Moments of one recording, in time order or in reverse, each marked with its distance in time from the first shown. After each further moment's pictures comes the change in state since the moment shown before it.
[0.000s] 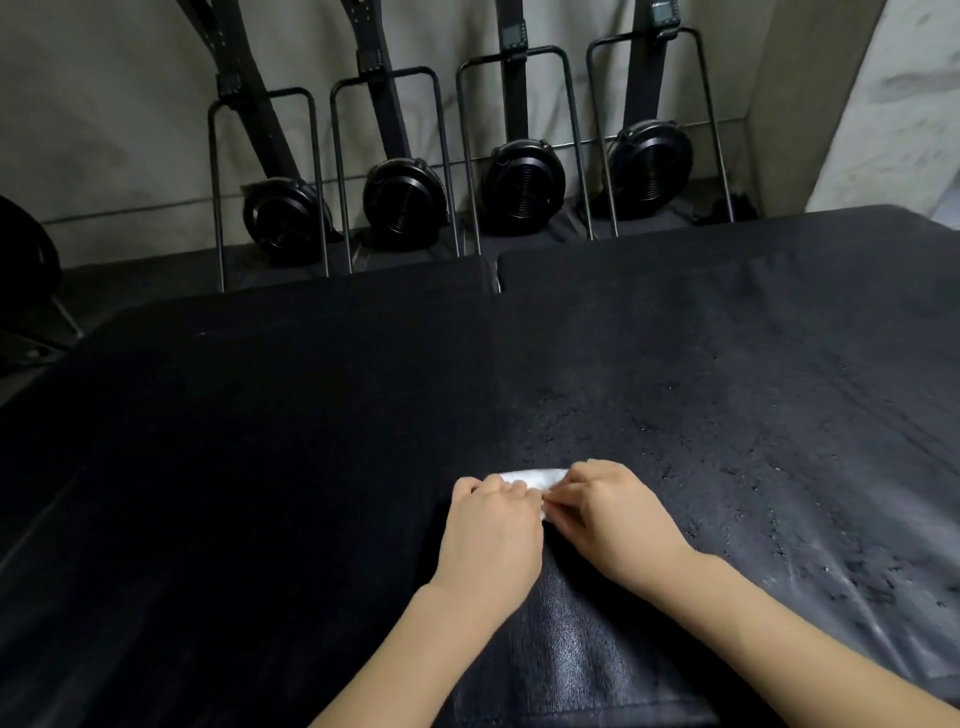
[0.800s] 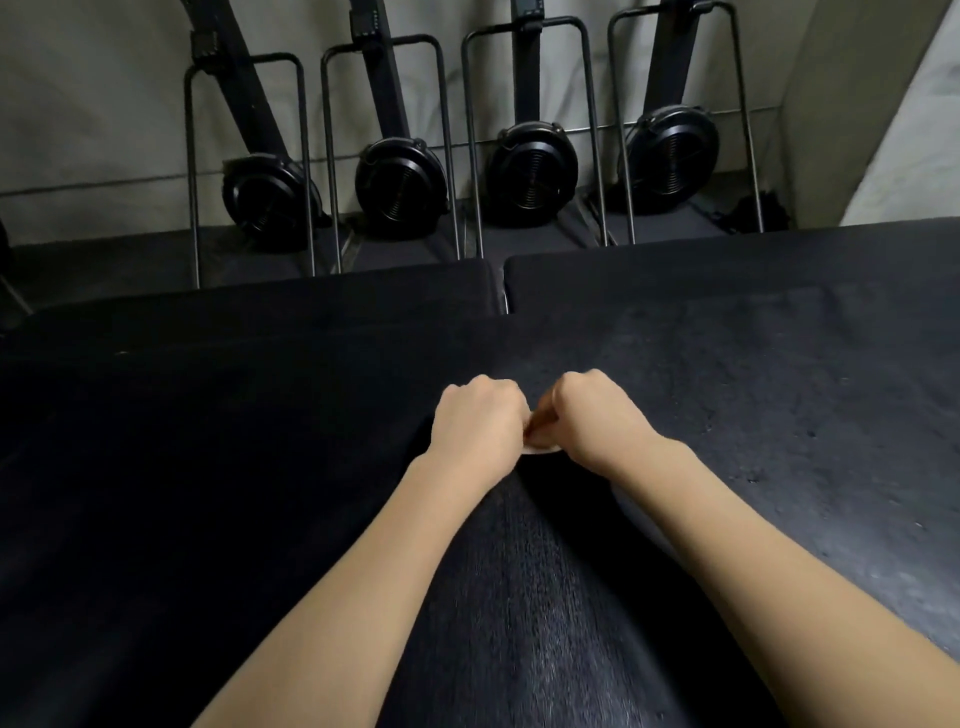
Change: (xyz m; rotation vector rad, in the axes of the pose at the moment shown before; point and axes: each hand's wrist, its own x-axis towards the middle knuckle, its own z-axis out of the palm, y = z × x) left_hand 0.210 -0.097 0.019 -0.062 -0.213 -0.188; right_hand 0.219 0.077 0.011 -0.045 -0.326 0.335
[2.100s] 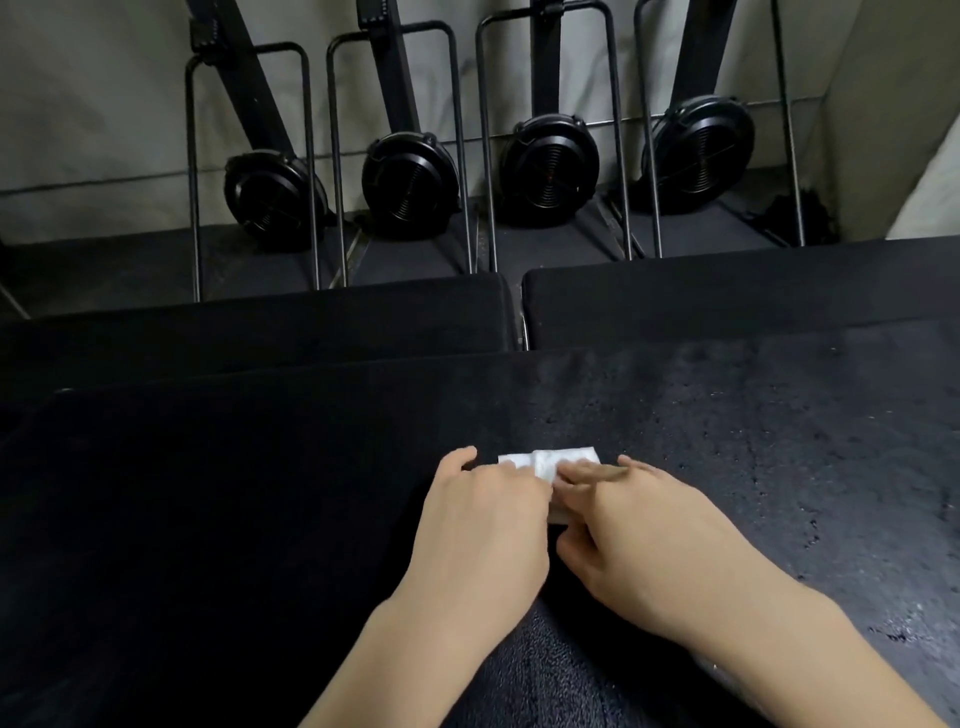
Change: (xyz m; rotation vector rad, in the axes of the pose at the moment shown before) left_hand 0.019 -0.027 0.040 -0.007 0.148 0.091; right_hand 0.003 -0.003 0.002 -0.233 -0.079 -0.179
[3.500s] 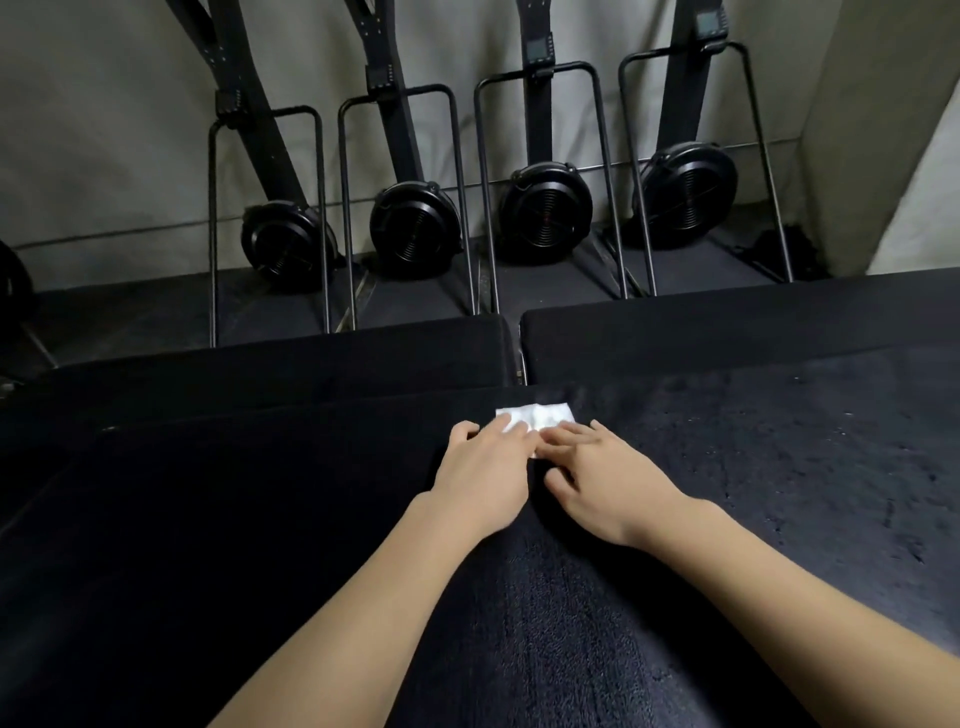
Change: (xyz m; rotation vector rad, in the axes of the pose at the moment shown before) left_hand 0.065 -0.027 0.006 0.018 -0.150 0.065; right_hand 0.063 0.046 0.024 0.212 0.095 -0.096
